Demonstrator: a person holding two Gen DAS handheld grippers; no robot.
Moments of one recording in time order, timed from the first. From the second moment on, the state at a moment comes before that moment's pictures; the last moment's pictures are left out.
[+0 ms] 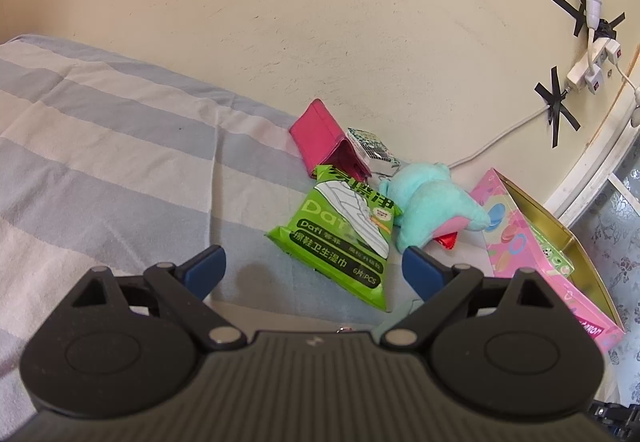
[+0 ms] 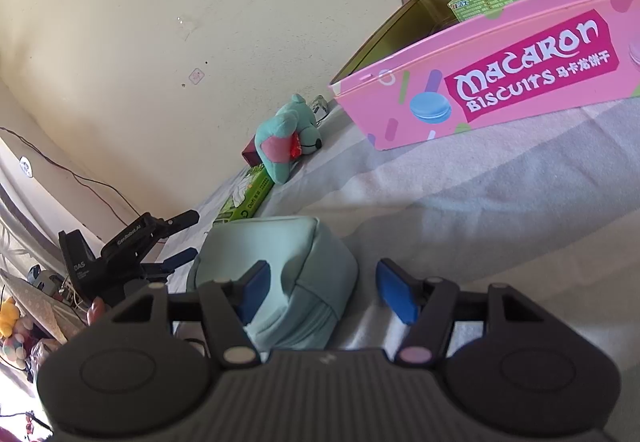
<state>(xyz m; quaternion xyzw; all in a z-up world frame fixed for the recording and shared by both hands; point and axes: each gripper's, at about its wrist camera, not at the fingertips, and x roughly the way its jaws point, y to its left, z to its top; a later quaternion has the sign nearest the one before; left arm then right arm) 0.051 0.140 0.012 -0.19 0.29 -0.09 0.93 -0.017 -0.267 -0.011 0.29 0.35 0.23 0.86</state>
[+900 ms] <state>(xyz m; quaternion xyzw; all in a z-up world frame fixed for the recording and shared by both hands) 0.051 0.140 0.012 -0.20 0.29 -0.09 0.93 -0.016 -0.266 -0.010 0.29 0.35 0.23 0.86</state>
